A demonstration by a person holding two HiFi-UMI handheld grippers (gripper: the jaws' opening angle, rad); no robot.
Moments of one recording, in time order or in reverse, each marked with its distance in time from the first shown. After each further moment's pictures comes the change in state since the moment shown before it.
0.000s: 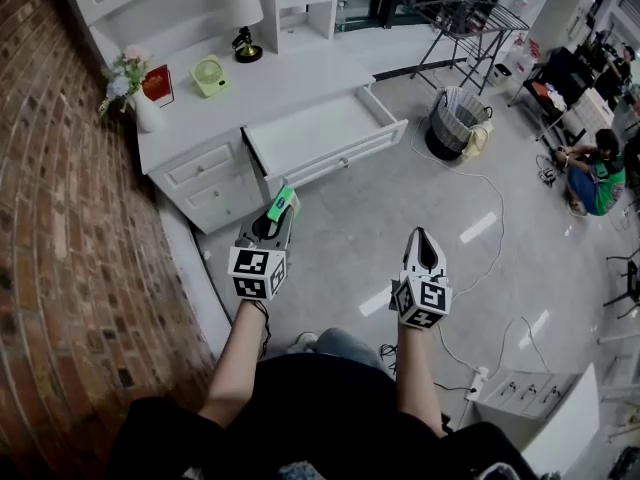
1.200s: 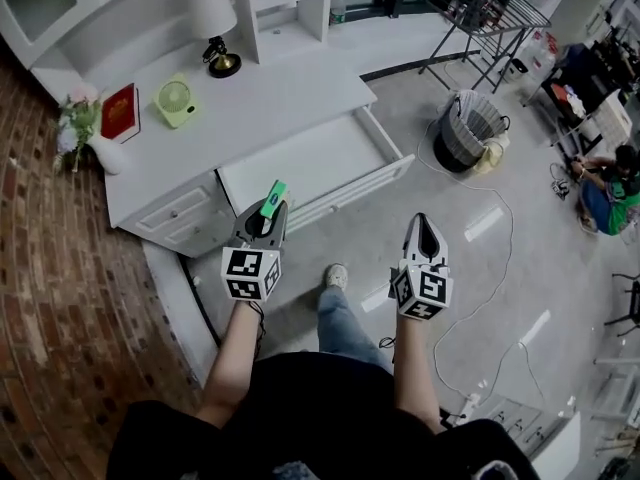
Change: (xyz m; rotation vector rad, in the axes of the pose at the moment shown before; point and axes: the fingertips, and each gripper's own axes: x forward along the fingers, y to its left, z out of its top) left arm 0.253 0.078 0.023 -0.005 0.035 0.029; right arm 0.278 -0.066 0.019 -0.008 0.008 0.008
